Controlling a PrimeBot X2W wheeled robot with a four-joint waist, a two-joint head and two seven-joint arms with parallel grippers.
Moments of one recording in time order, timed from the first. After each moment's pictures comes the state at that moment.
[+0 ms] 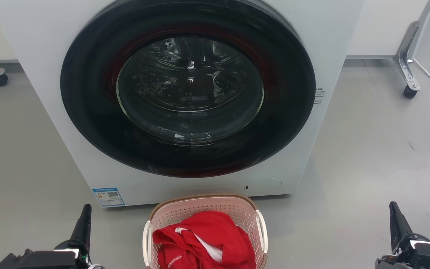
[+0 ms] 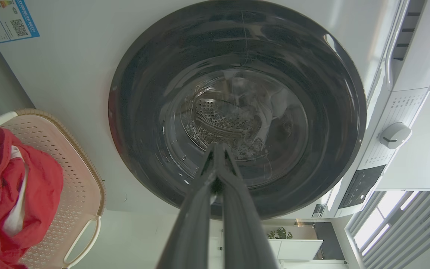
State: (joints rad) left arm -0.08 0.04 0.09 0.30 -1.60 -0.12 0.11; right arm -0.09 -0.04 -0.13 0.30 1.60 0.12 0.11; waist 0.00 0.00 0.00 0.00
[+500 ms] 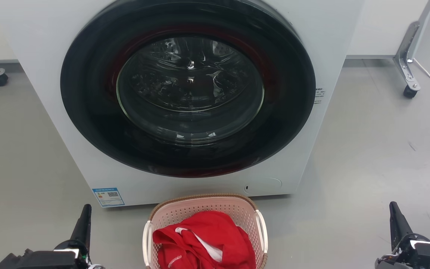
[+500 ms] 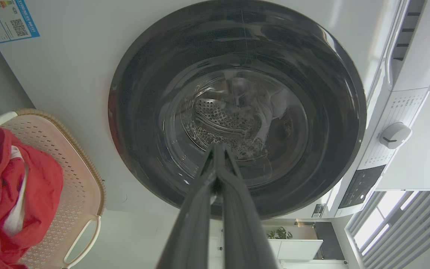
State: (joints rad) left arm -0.08 0.04 0.09 0.29 -1.60 -0.12 0.11; right arm -0.09 -0.04 -0.13 0.30 1.60 0.12 0.11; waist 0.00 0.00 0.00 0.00
